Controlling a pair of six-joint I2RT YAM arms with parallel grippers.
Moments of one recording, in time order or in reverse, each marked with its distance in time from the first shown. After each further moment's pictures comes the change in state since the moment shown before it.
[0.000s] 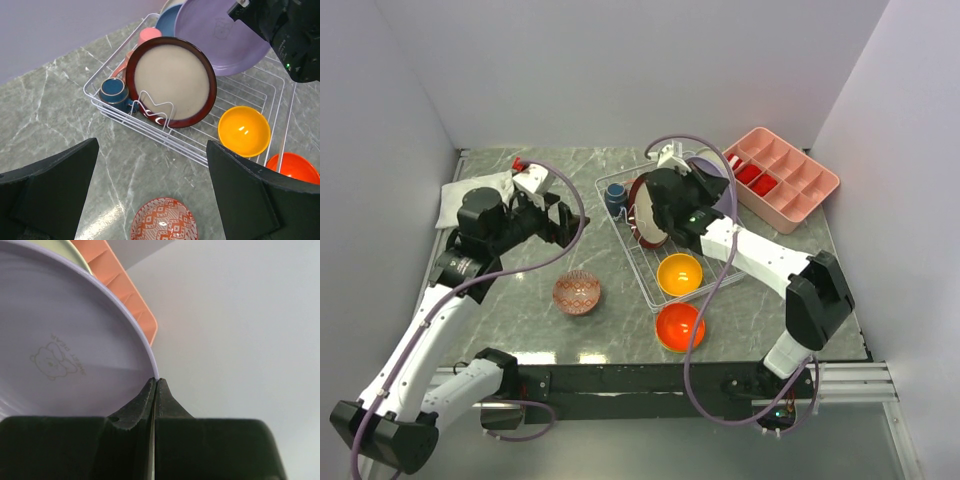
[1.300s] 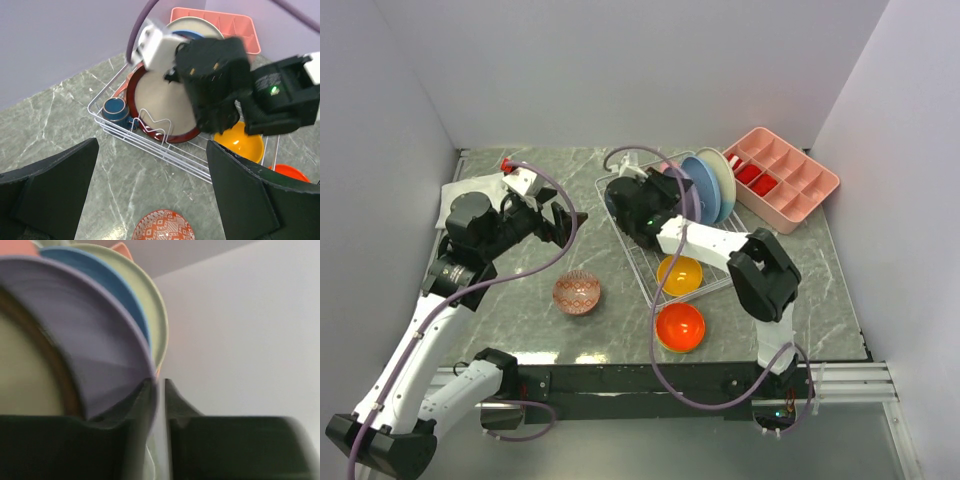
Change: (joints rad) left arm 0.000 -0.047 0.002 0.050 0.008 -0.022; right arm 0.070 0.294 0.139 0.209 0.072 -0.190
